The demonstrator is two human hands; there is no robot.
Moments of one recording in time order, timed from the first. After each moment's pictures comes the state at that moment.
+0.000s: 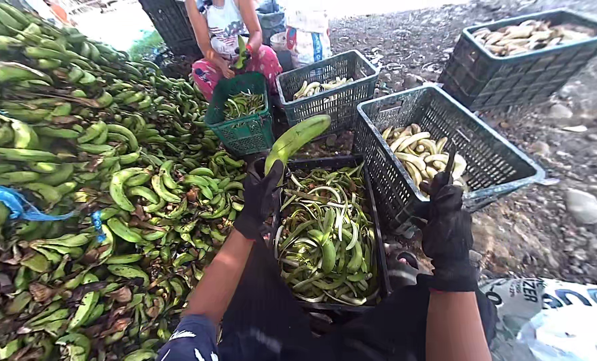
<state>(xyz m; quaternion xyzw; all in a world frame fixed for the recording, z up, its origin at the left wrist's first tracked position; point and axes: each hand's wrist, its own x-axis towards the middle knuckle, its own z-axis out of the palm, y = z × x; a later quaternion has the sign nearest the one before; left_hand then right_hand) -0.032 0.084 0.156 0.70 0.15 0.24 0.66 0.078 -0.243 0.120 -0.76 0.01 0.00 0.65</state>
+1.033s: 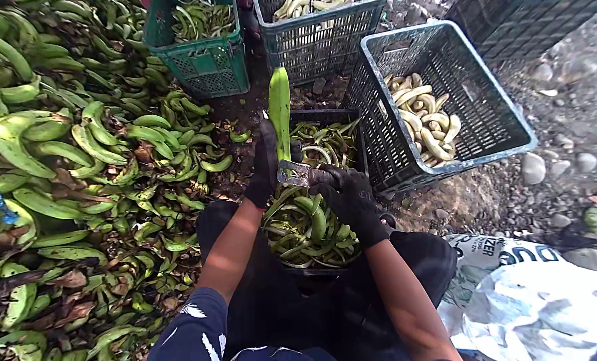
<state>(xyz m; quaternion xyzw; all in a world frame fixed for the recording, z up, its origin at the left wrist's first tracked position) 0.036 0.088 0.088 0.51 0.14 0.18 0.83 0.055 -0.120 0.083 -0.89 -0.31 0.06 0.33</state>
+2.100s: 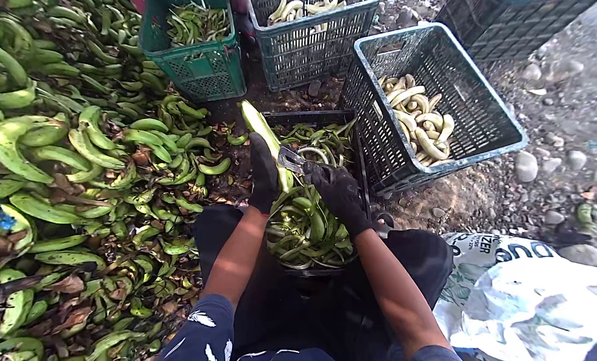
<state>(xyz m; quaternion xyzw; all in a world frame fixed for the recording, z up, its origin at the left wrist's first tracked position) 0.030 0.084 0.064 0.57 0.20 0.30 0.74 0.058 -0.100 0.071 -0.89 -0.22 0.13 0.37</state>
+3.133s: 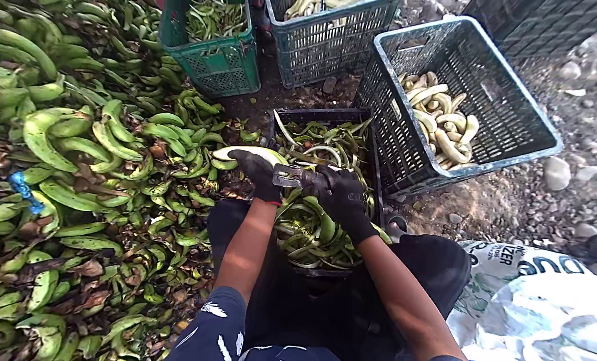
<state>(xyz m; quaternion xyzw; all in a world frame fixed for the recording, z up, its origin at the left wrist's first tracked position) 0.032 0.110 0.039 0.28 0.19 0.47 0.81 0.048 -0.084 0.059 -0.90 -0.29 0.06 0.30</state>
